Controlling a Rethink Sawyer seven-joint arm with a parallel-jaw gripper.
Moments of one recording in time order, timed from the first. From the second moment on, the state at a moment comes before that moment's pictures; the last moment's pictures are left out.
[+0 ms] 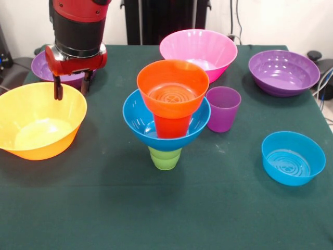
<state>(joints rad) -0.63 -0.58 0.32 1.45 -0.73 0.81 1.23</state>
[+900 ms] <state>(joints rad) -0.63 -0.55 0.32 1.45 -0.73 0.81 1.23</state>
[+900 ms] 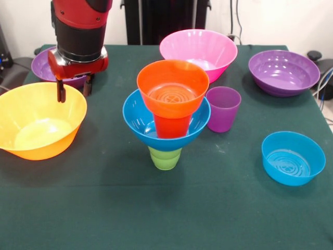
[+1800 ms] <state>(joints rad) -0.64 -0.50 0.32 1.45 -0.73 0.81 1.23</state>
